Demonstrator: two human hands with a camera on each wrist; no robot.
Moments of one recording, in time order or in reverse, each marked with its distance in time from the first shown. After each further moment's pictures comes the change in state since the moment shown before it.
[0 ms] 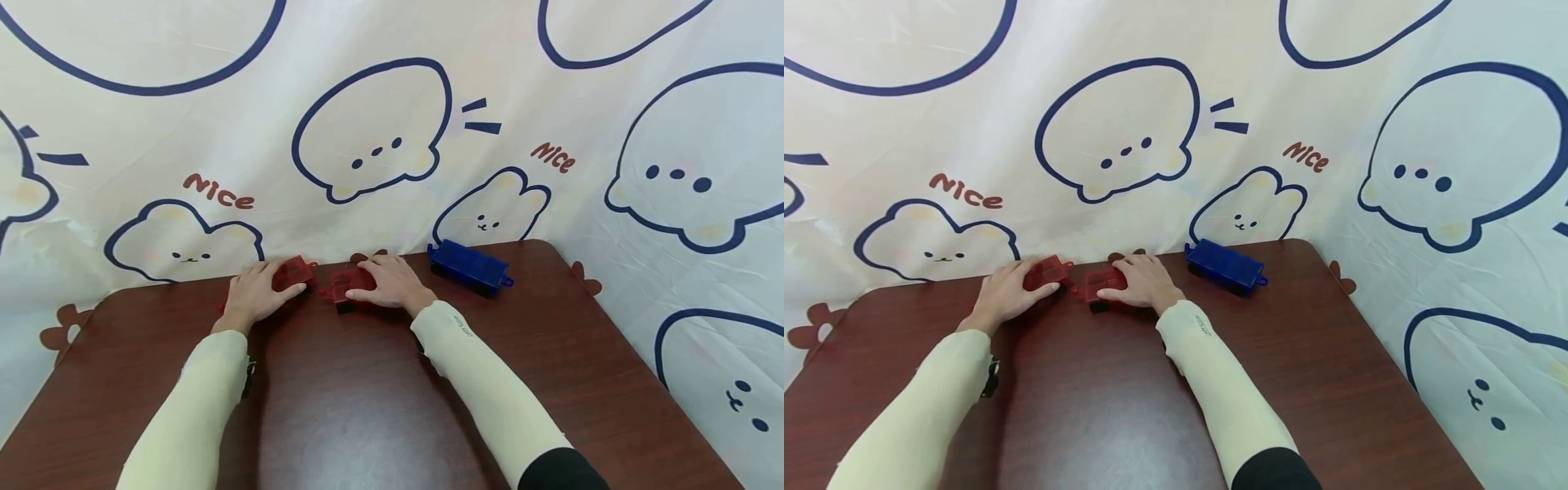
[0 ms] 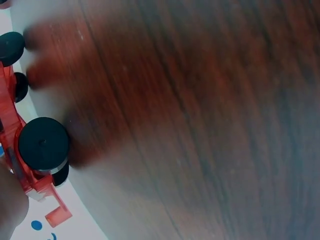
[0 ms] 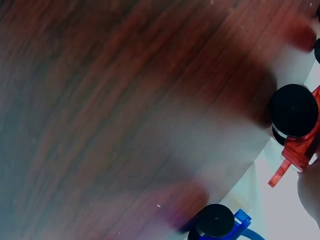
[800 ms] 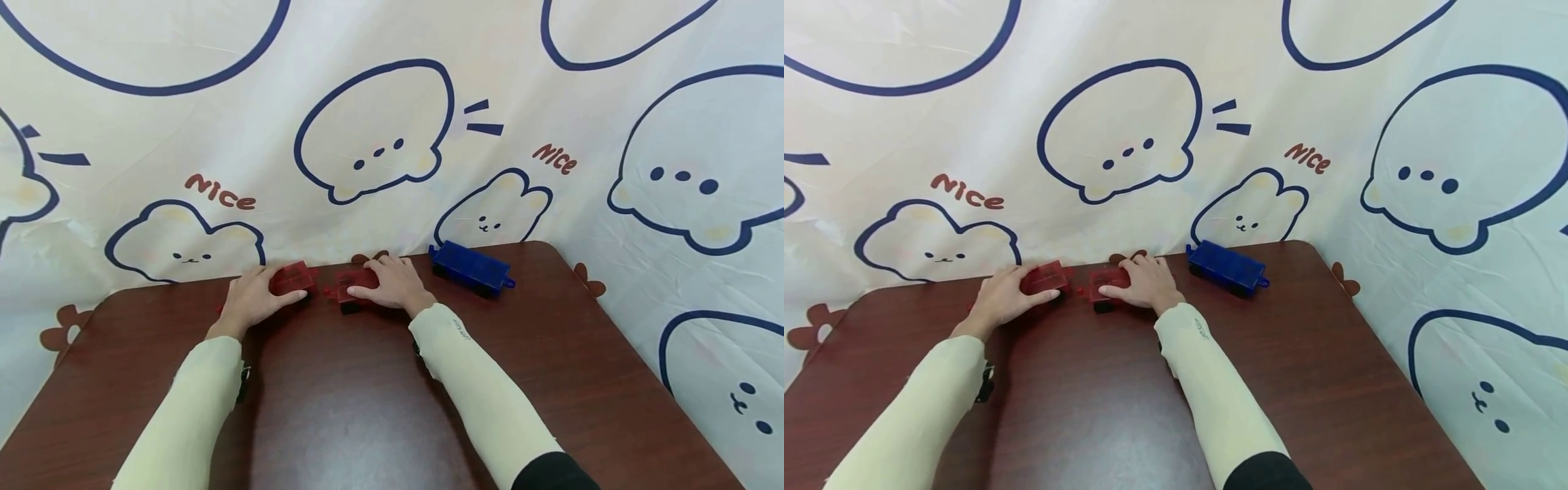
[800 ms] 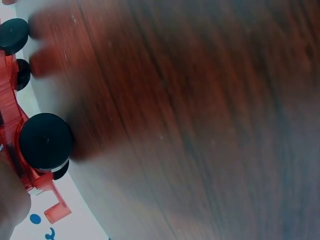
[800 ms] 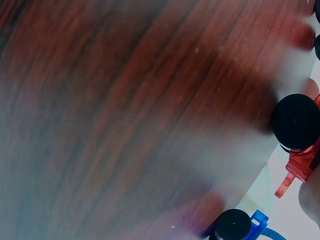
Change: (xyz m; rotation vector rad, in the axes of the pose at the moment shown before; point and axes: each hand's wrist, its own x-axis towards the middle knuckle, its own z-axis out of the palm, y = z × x) left_hand -0.004 -0.008 0.001 -0.062 -0.019 0.010; right_hand 0.003 0.002 0.008 0.013 0.047 0.080
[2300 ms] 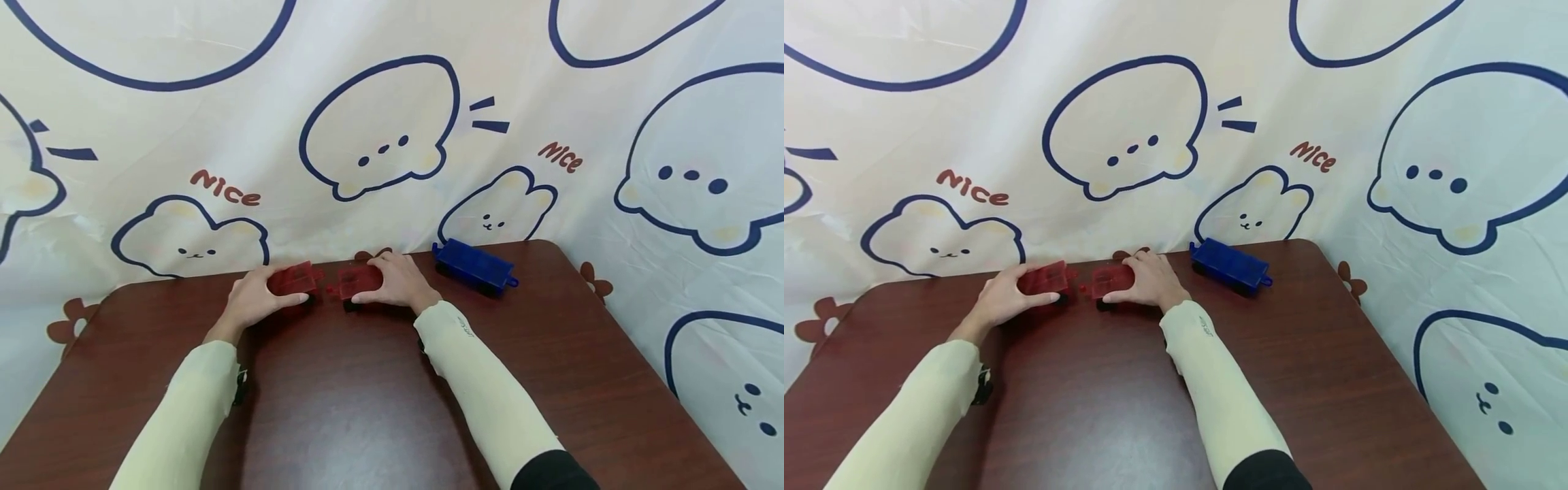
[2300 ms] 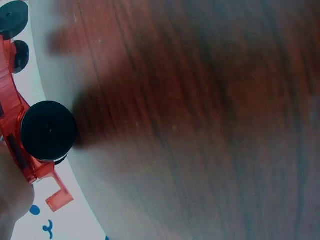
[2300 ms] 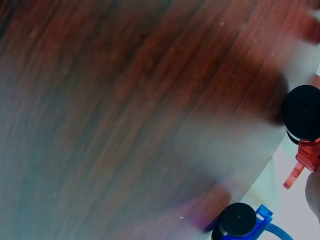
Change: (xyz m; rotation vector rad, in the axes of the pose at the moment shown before) left_hand -0.017 0.002 -0.009 -0.252 -0.007 -0.005; right_hand -0.001 0.004 -0.003 0.058 0.023 -0.055
